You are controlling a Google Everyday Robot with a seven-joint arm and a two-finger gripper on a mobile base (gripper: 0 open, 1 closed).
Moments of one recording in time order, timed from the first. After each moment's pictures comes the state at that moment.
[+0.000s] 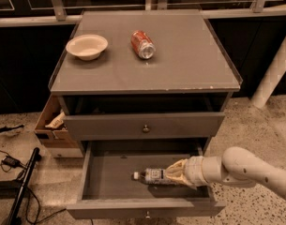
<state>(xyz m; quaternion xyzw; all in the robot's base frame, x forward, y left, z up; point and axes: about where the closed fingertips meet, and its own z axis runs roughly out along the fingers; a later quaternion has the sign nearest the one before) 0.483 -0.123 0.508 -0.58 0.69 0.21 0.37</state>
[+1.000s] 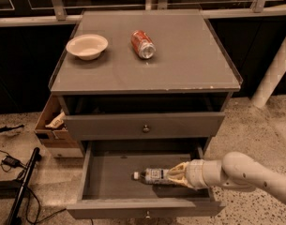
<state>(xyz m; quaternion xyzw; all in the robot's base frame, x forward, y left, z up) 0.485 -0.135 0.485 -0.59 0.69 0.19 0.37</state>
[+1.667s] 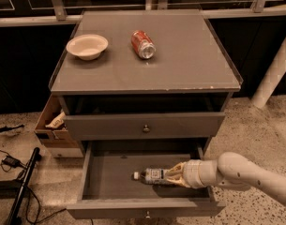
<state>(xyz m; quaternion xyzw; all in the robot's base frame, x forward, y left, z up) 0.494 -0.131 0.466 -0.59 0.69 0.18 0.37</state>
